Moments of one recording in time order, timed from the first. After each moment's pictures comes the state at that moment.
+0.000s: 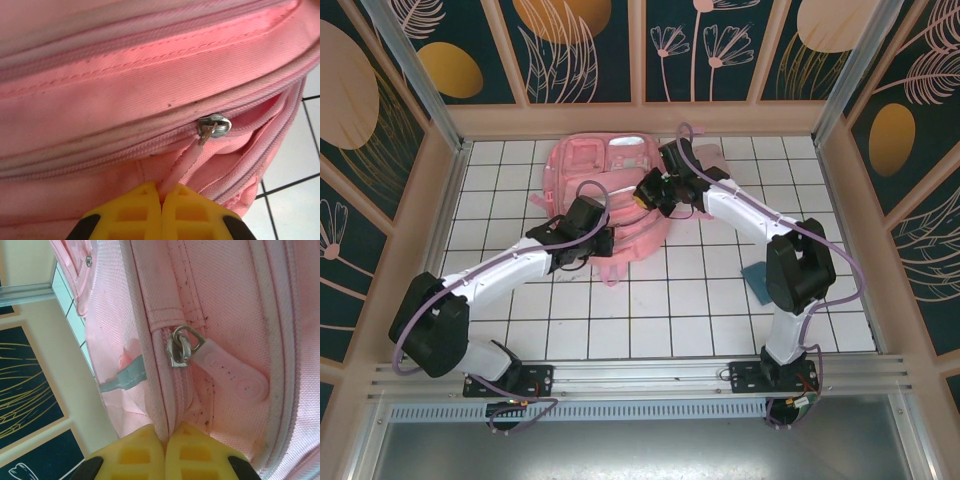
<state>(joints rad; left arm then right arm) -0.64 1.45 0.95 -0.39 -0.04 -0.53 0.58 1.83 1.50 -0.47 -0.36 1.24</state>
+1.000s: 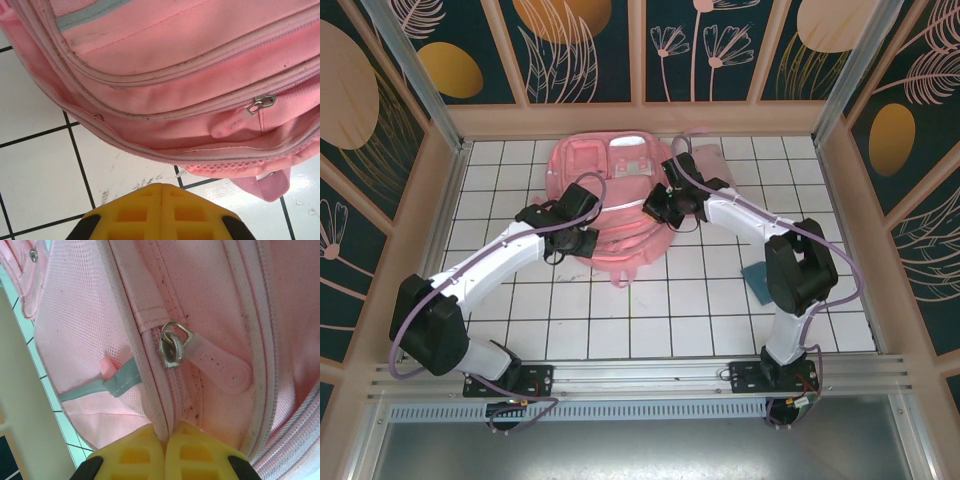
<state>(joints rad) -0.59 1.46 1.13 -0.83 -0.12 -0.31 0.57 1.82 1.37 -0.46 -0.30 1.06</state>
